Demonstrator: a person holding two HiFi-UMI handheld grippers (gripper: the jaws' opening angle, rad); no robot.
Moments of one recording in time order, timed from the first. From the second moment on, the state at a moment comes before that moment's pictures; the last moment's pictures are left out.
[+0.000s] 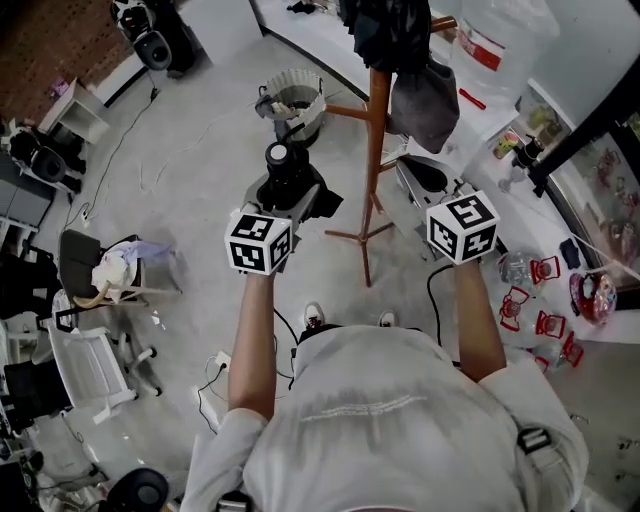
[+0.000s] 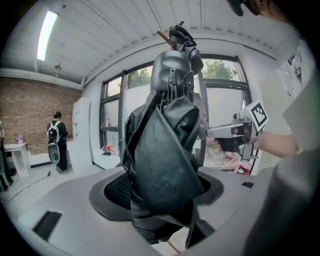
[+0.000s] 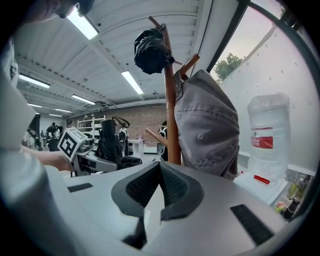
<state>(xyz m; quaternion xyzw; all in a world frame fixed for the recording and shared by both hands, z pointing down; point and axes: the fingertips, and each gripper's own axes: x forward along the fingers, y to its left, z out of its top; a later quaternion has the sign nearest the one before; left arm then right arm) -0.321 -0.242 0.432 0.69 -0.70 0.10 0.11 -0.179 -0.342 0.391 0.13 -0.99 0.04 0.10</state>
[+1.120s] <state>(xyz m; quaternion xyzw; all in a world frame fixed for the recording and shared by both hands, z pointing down) -0.322 -0.173 0.405 0.62 -0.77 0.08 0.11 -0.205 -0.329 0.378 0.07 -0.99 -0.02 0.11</state>
